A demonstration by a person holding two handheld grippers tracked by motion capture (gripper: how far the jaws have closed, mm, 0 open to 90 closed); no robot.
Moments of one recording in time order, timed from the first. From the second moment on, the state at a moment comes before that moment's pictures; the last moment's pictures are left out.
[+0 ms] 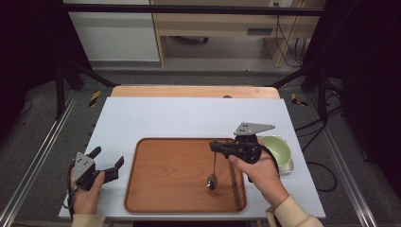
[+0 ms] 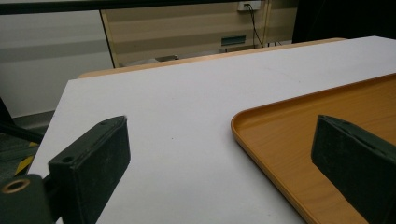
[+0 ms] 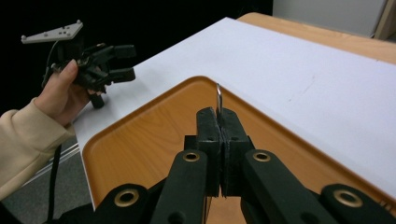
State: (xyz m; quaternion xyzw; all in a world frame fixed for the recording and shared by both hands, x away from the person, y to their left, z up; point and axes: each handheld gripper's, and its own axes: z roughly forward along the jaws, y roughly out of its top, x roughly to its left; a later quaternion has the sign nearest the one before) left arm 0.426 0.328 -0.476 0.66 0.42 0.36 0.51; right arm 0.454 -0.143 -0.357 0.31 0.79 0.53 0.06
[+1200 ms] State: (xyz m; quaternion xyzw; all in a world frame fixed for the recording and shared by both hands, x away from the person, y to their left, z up) left arm 0.427 0.327 -0.477 0.66 0.42 0.35 0.51; right arm 0.476 -0.133 -0.412 0.35 0.83 0.44 0.03
